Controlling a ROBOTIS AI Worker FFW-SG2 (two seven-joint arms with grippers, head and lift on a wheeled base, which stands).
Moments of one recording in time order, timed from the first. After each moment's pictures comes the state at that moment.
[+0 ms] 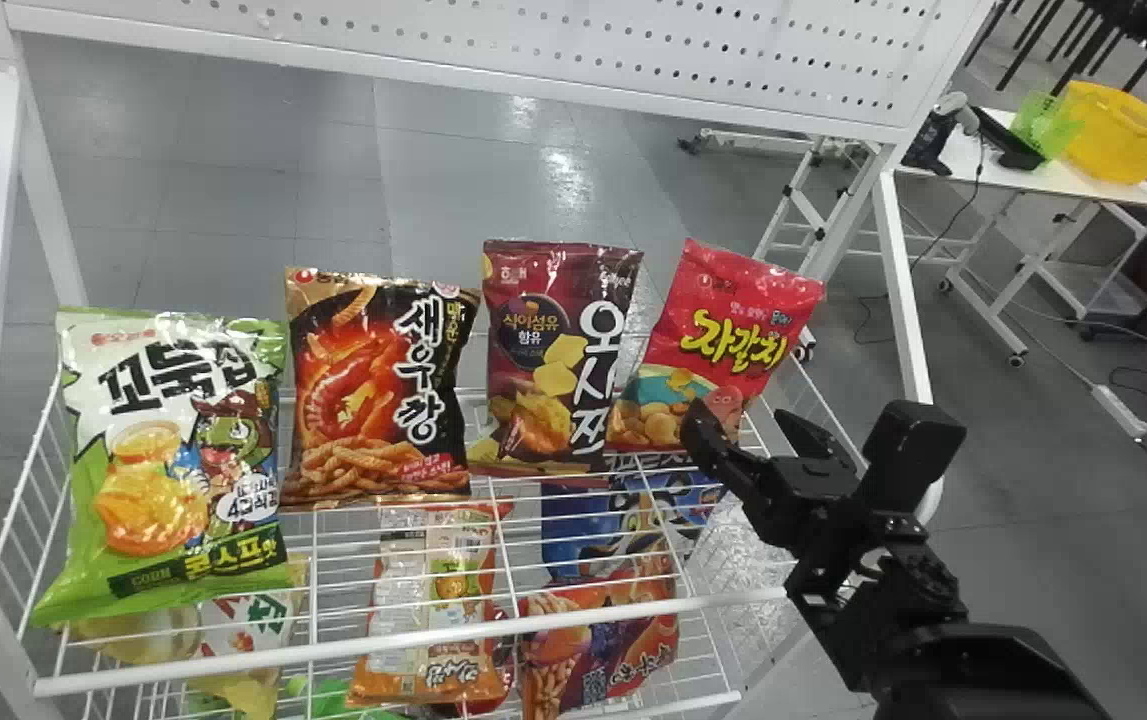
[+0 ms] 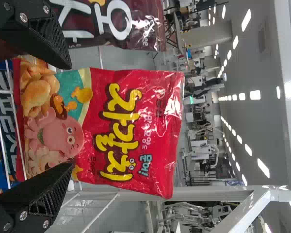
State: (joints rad) left arm 0.64 0.12 0.02 -1.77 0.47 0.89 -0.99; right arm 0.29 -0.20 -0.25 -1.95 -0.36 0.34 0.08
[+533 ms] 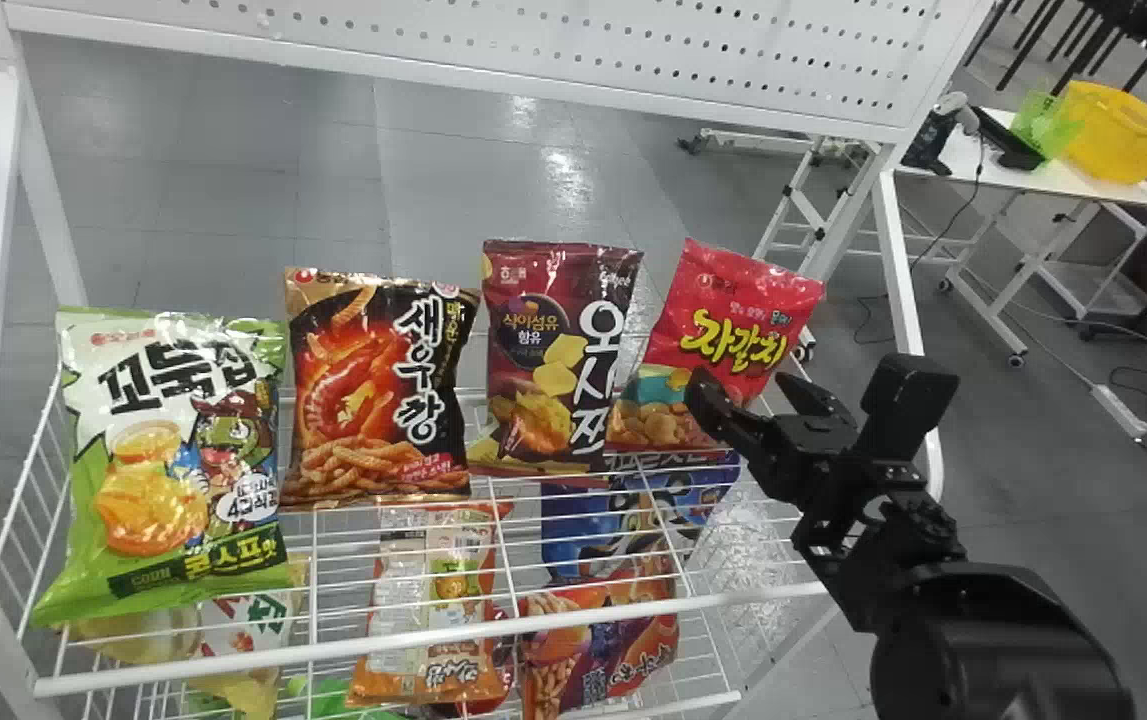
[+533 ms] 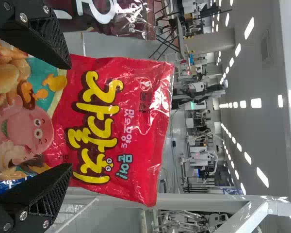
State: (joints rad) left arm 0.64 0.12 0.02 -1.76 0.47 0.89 -0.98; right arm 0.18 -0.24 -0.25 -1.86 -0.33 0.37 0.13
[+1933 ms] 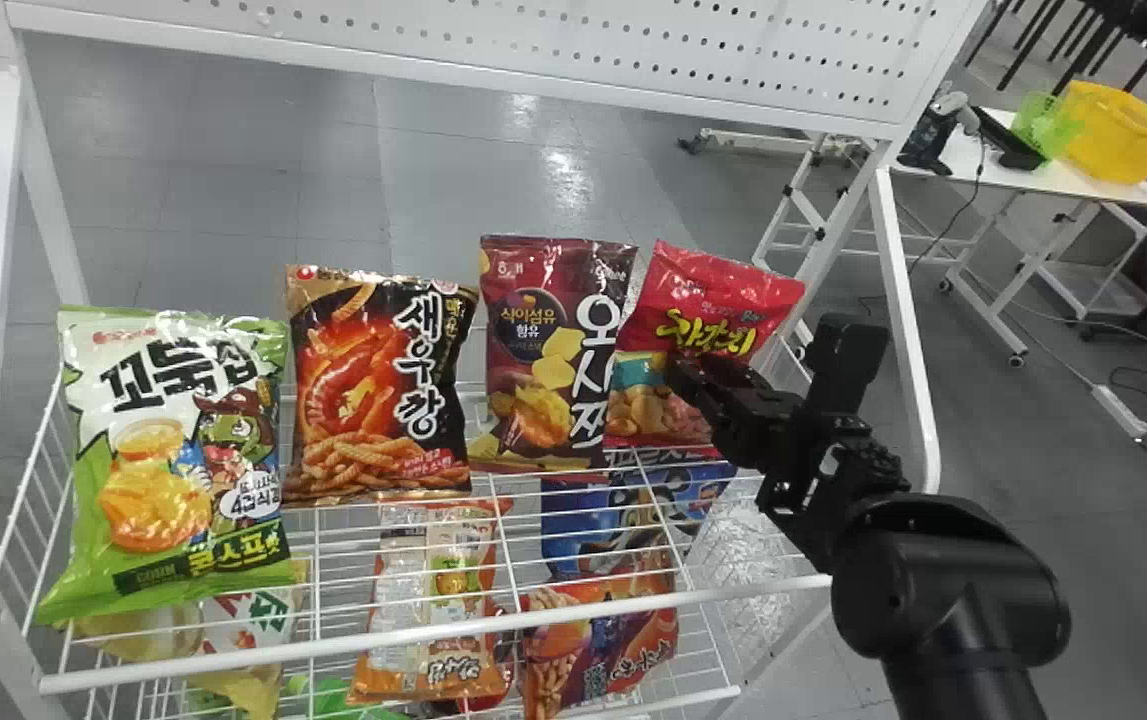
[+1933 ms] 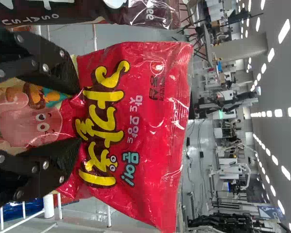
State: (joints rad) left arm 0.60 0.12 0.01 -1.69 0.46 0.86 -0.98; right arm 0.01 -0.26 -0.20 -1.69 -0.33 0.47 0.17
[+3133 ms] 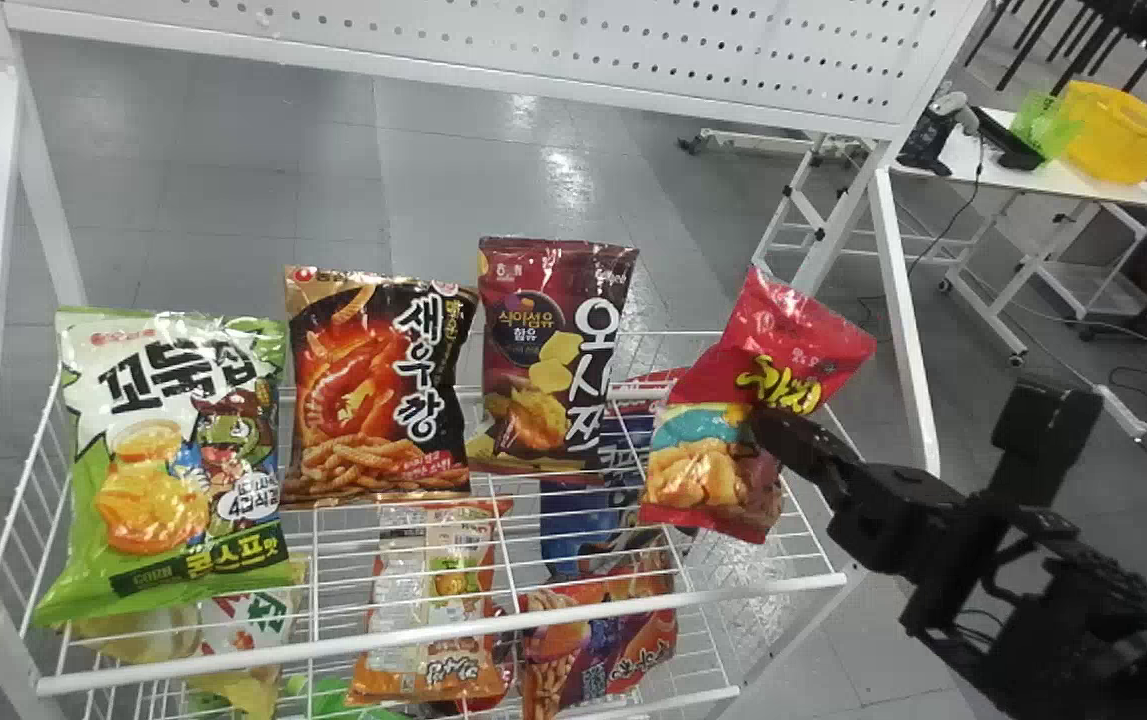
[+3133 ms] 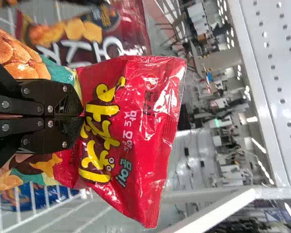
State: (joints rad) left arm 0.55 0.12 0.00 -1.68 0.48 0.88 -0.98; right arm 0.44 -0.26 -0.50 -2.34 -0.68 0.83 0.19
